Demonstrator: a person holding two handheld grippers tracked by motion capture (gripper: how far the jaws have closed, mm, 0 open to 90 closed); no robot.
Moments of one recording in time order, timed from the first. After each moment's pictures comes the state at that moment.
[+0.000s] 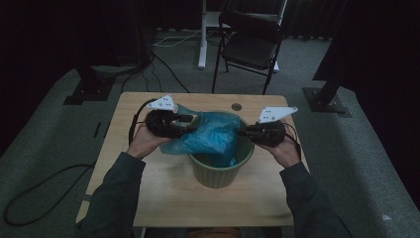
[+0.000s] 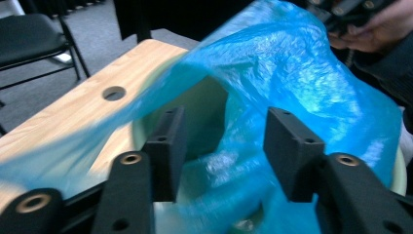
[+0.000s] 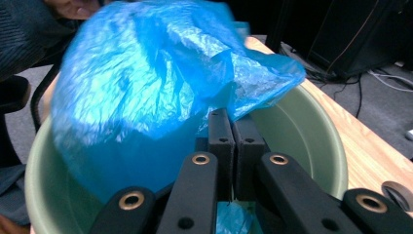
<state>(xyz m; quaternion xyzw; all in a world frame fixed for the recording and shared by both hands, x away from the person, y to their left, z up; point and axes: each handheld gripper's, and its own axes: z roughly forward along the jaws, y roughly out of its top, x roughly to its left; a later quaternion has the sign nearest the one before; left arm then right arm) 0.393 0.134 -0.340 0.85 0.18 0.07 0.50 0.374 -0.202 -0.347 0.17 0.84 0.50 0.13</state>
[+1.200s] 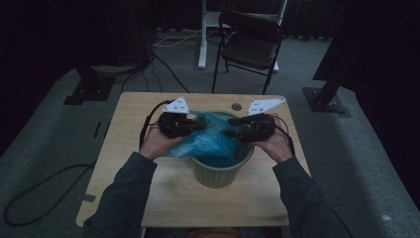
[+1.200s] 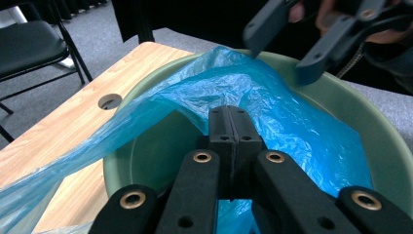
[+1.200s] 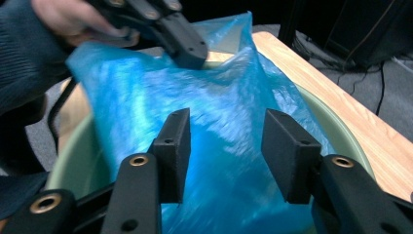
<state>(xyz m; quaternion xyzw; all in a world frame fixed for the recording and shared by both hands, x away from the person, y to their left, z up) 0.390 0.108 -0.339 0.85 0.18 0.10 0.48 0.386 -0.174 -0.334 0.18 0.85 0.48 0.09</state>
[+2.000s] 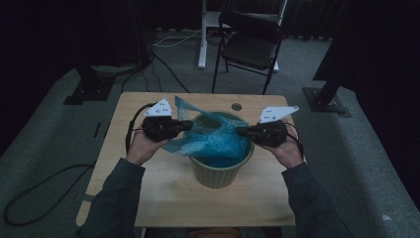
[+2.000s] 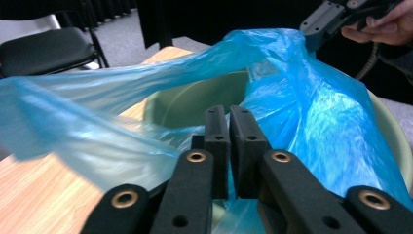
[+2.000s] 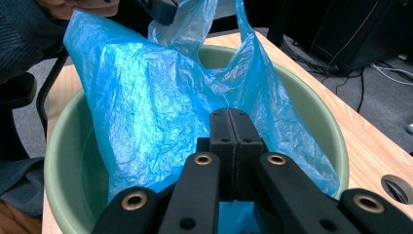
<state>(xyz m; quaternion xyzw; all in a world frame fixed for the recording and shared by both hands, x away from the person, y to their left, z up) 0.373 0.149 -0.336 0.83 0.21 0.13 0.50 0.368 -0.203 -0.340 0.18 0.85 0.49 0.13</state>
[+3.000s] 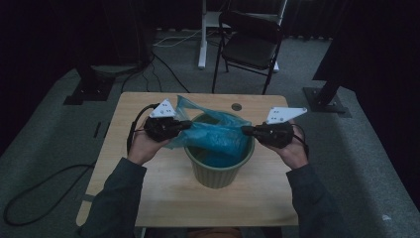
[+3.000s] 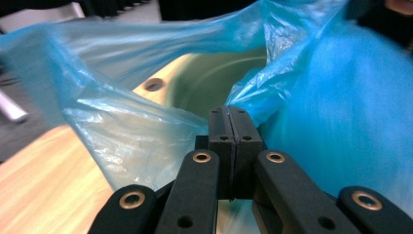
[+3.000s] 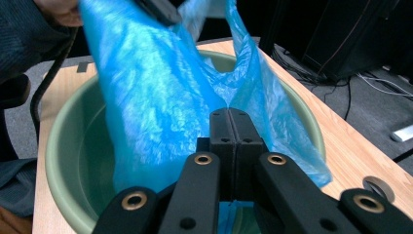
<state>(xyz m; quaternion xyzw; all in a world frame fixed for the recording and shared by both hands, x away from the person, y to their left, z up) 0.377 0.141 -0.342 0.84 0.23 0.16 0.46 0.363 -0.218 -0.336 0.17 0.84 0.49 0.15</state>
